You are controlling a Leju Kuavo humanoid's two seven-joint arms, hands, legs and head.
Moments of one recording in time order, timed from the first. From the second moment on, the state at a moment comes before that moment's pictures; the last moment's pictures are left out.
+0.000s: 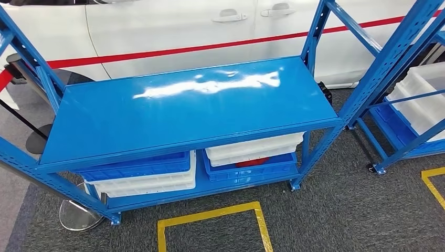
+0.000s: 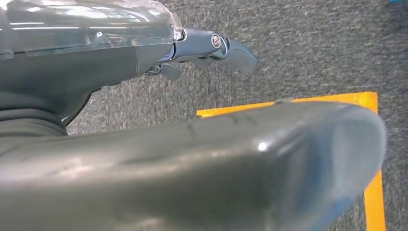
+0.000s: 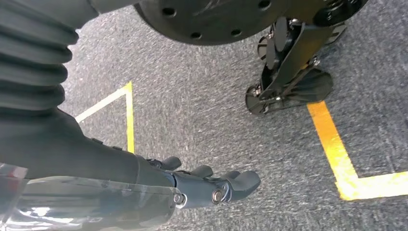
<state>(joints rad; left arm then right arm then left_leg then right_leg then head) -0.06 -0.13 1.34 -0.29 -1.16 0.00 -0.46 -0.04 0.23 -1.41 -0.25 1.28 0.03 -0.16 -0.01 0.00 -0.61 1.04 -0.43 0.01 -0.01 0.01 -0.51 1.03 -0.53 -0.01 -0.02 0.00</state>
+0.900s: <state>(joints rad) -0.05 -0.13 1.34 -0.29 -1.16 0.01 -0.46 -0.03 0.23 -1.41 -0.25 1.30 0.04 -0.13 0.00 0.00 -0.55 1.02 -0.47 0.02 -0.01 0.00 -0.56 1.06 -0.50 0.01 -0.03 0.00</state>
